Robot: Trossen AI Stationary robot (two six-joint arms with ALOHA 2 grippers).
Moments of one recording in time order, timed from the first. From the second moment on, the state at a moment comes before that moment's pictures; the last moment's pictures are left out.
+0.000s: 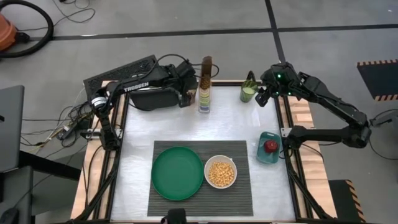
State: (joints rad) left arm 0.52 1.84 1.63 -0.83 -0.05 0.43; right arm -0.66 0.99 1.13 -0.90 0.13 -0.05
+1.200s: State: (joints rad) left arm 0.52 1.85 1.63 -0.85 -0.06 0.47; right arm -0.66 0.99 1.13 -0.91 0.13 -0.05
